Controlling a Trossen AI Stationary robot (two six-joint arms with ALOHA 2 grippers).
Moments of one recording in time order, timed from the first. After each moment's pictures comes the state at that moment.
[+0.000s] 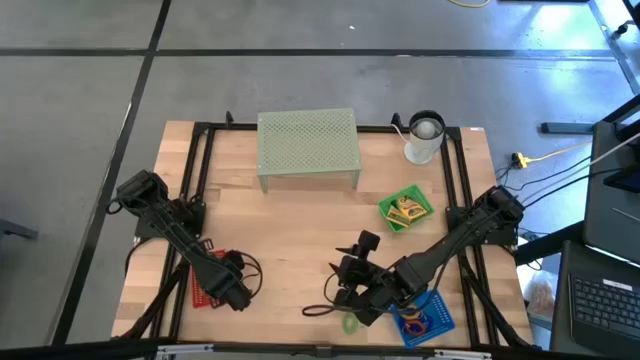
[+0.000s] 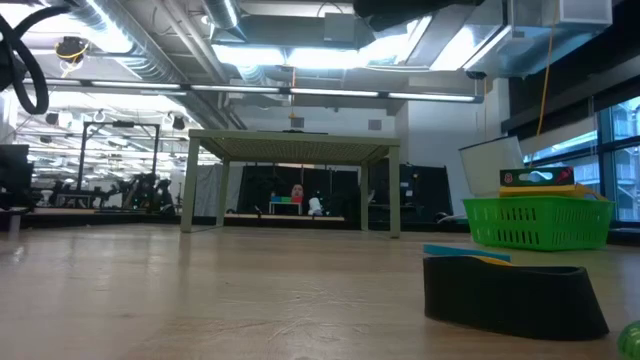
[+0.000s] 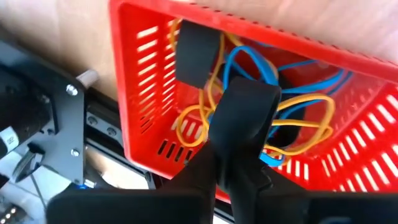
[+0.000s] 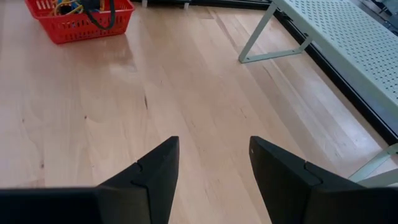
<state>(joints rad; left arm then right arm) -0.77 1.70 1.08 -1.30 0.20 -1.23 0.65 1.87 1.49 -0.67 0.90 0.64</state>
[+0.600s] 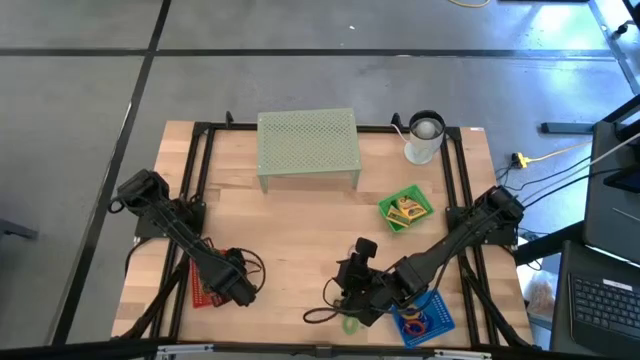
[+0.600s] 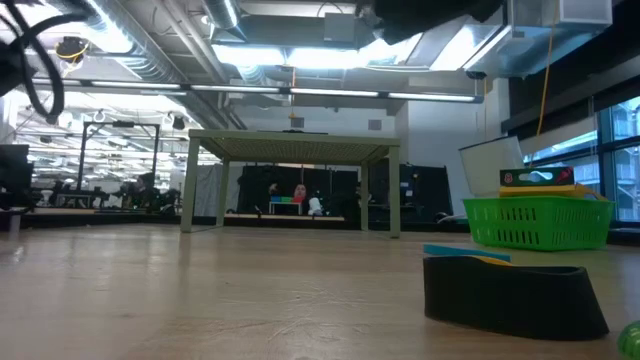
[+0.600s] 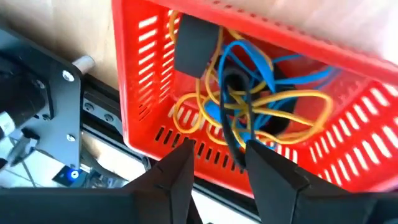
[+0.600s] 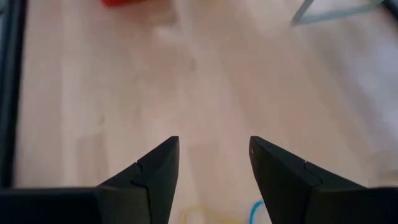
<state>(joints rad) -0.73 1.70 1.10 -1.33 0.26 -1.22 0.66 1.87 1.49 -0.68 0.66 0.68</state>
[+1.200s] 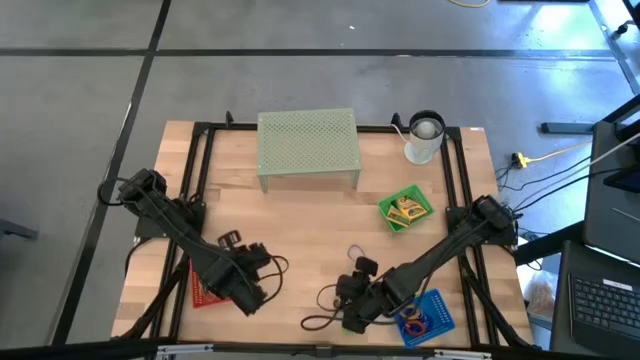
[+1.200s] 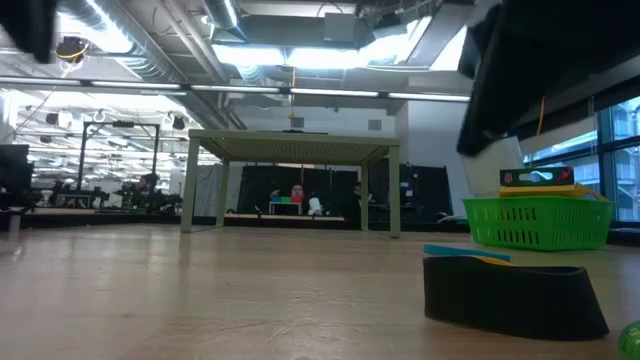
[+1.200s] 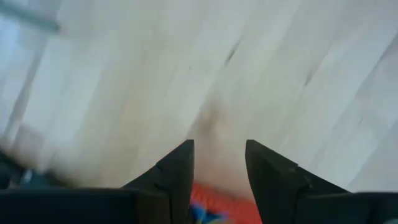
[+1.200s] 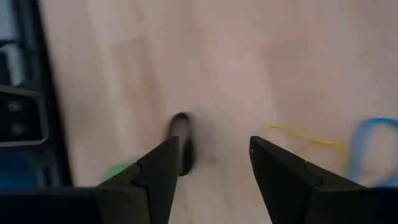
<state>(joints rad) -0.70 1.70 1.45 -1.37 -0.31 -1.19 0.66 2.00 1.49 -0.69 0.30 0.87</state>
